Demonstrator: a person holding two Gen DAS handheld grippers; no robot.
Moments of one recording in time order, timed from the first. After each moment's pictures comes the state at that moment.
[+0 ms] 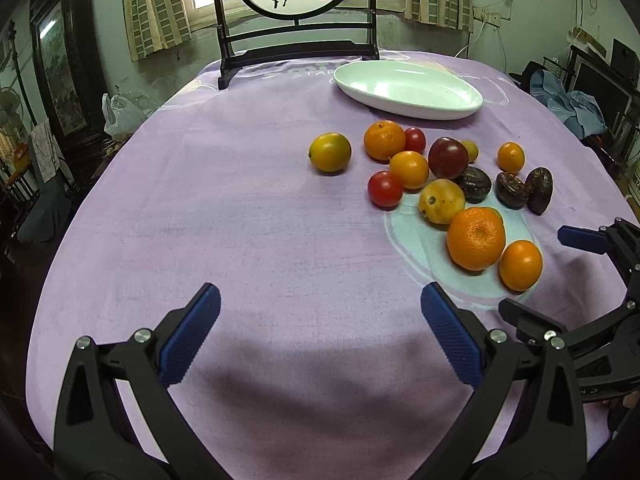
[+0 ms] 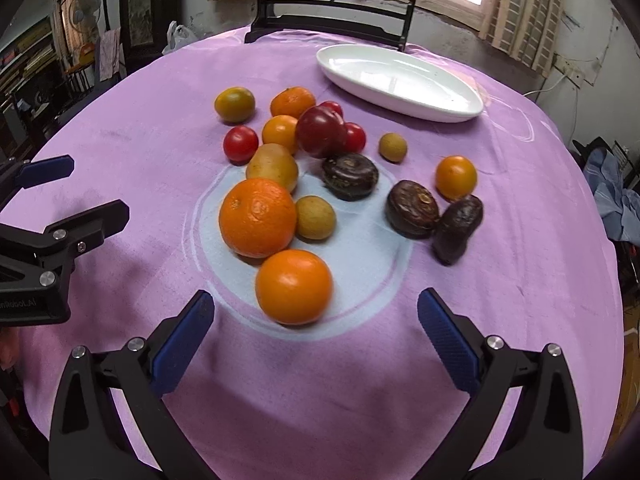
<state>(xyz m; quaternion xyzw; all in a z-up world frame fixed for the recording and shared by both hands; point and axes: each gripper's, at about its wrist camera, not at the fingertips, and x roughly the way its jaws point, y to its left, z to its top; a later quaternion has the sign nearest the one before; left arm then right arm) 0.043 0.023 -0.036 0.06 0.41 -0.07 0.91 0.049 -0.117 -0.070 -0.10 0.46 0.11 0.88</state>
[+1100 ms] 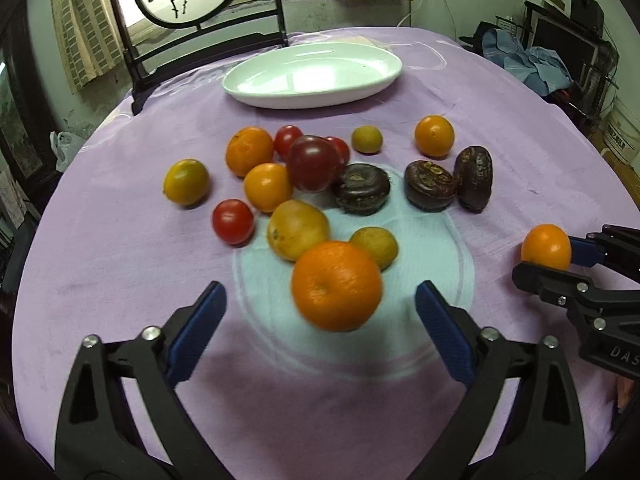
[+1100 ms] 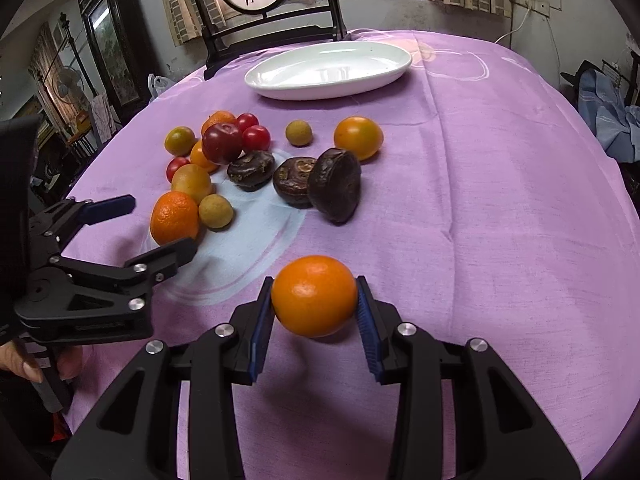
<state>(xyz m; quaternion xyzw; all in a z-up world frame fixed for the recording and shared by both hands) 0.071 -0.087 -0.054 0.11 0.43 -0.14 0.89 0.030 -0.228 -0.066 0.05 0.45 0.11 0.89</state>
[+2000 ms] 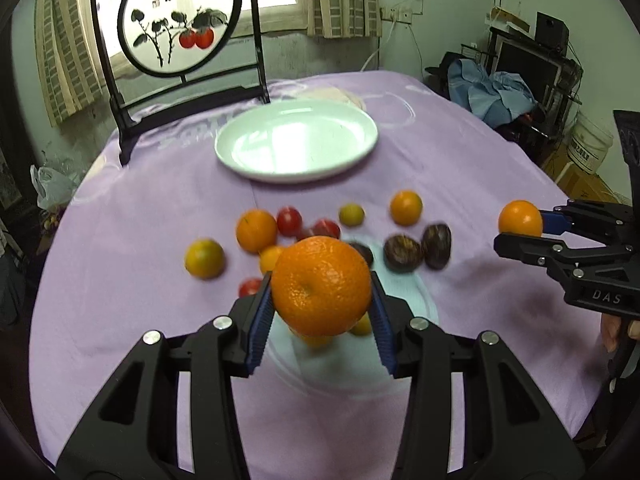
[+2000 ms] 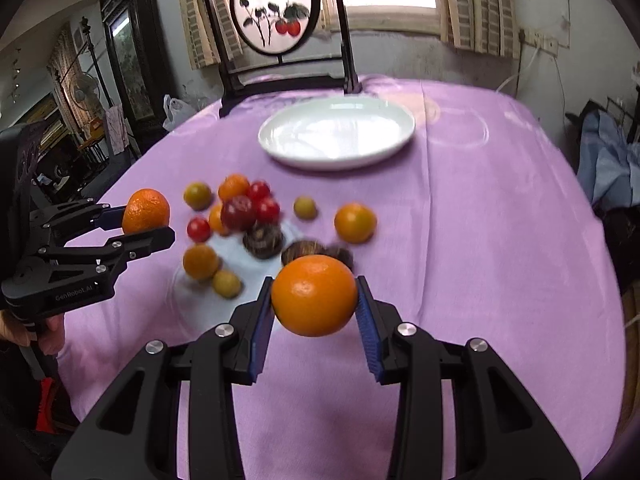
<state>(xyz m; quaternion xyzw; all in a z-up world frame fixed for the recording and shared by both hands) 0.086 -0.066 0.024 0.10 0.38 -0.20 0.90 0.055 -0.234 0.006 0.01 0.38 0.13 0.91</state>
